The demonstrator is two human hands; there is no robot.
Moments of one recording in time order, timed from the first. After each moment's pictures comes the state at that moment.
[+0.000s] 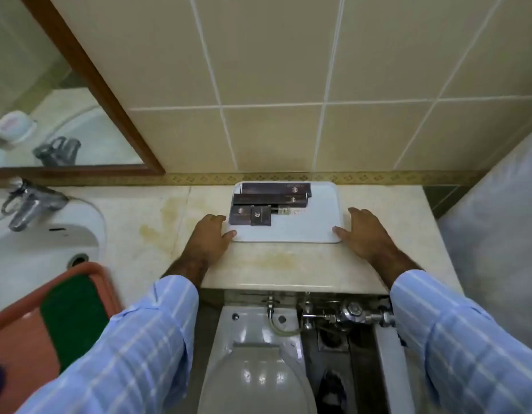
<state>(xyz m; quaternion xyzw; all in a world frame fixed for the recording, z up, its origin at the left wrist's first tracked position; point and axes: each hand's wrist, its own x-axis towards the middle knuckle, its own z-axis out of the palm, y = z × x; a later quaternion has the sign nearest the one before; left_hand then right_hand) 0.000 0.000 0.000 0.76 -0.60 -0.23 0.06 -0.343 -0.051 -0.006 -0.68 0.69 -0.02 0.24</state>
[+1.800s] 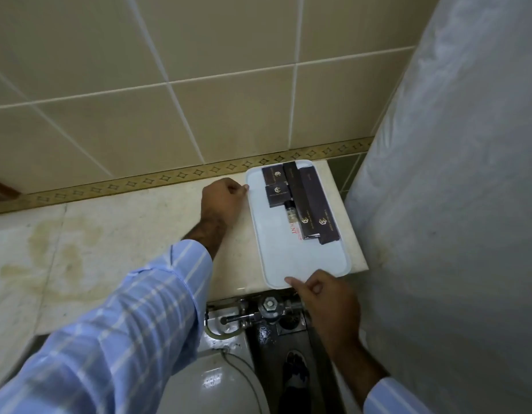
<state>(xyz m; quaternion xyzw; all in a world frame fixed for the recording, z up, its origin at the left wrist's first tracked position) -0.252 -0.115 -0.028 0.74 -0.55 -0.29 0.24 -0.440 0.093 -0.036 -0.50 0.80 -0.23 0.23</state>
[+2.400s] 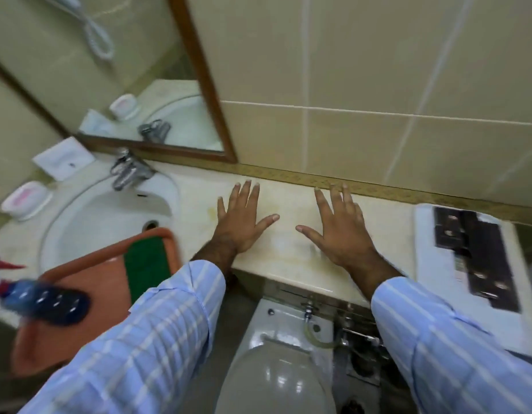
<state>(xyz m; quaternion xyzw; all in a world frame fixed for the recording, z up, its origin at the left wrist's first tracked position) 0.045 0.033 0.037 0.79 -0.61 -0.10 0.05 -0.186 -0.022 0.039 -0.85 0.50 -0.07 0.13</state>
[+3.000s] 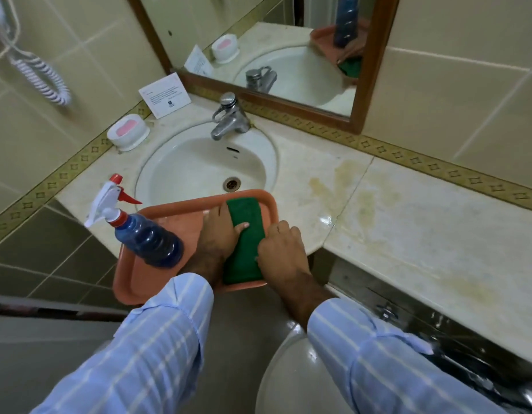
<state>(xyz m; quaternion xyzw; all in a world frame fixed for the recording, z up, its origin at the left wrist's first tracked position) 0.264 0.203 -0.033 0.92 -0.35 -0.11 0.12 0.102 0.153 0.004 -0.96 0.28 0.06 0.04</state>
